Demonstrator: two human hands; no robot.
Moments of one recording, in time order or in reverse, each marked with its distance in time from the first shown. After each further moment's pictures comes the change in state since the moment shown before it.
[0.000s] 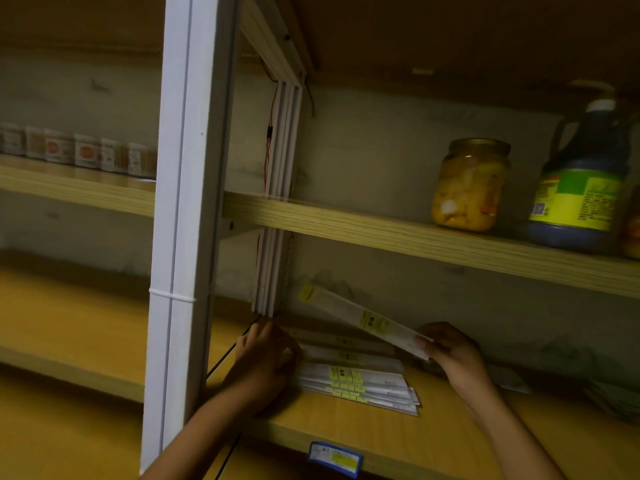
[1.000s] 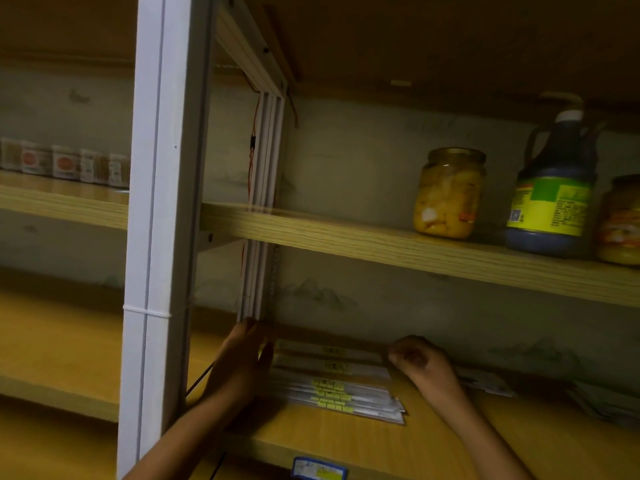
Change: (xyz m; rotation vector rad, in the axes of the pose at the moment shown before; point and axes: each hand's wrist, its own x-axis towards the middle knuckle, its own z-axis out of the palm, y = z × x) left_hand 0.022 0.000 0.001 -0.084 0.292 -0.038; right_hand 0.002 0.012 0.012 -0.098 -0.049 -0.052
